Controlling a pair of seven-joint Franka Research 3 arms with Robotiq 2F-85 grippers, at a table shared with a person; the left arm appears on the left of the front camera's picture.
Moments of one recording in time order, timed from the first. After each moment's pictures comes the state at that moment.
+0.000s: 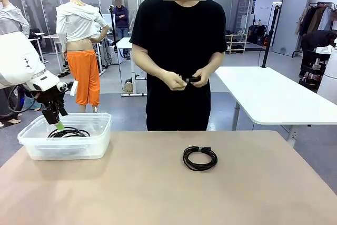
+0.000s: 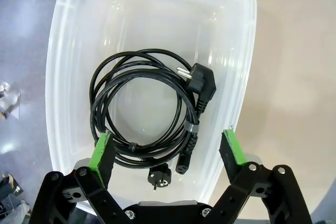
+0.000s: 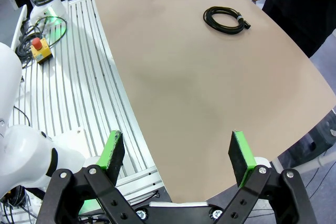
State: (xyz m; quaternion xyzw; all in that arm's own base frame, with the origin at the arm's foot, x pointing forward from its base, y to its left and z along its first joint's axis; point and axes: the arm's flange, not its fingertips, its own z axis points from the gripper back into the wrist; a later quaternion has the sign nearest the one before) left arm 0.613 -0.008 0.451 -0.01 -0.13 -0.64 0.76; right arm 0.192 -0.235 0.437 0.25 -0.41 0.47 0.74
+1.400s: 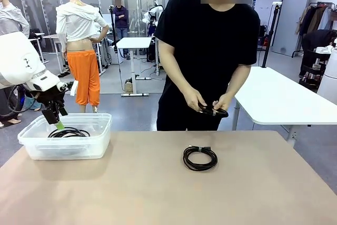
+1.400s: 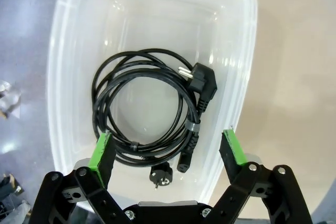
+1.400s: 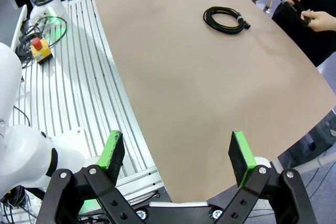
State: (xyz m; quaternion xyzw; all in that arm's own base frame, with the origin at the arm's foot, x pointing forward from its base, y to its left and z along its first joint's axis) left arm 0.612 -0.008 0.458 -0.01 -0.14 -0.64 0.76; right arm 0.192 -0.235 0.437 0.25 -0.41 0.47 0.74
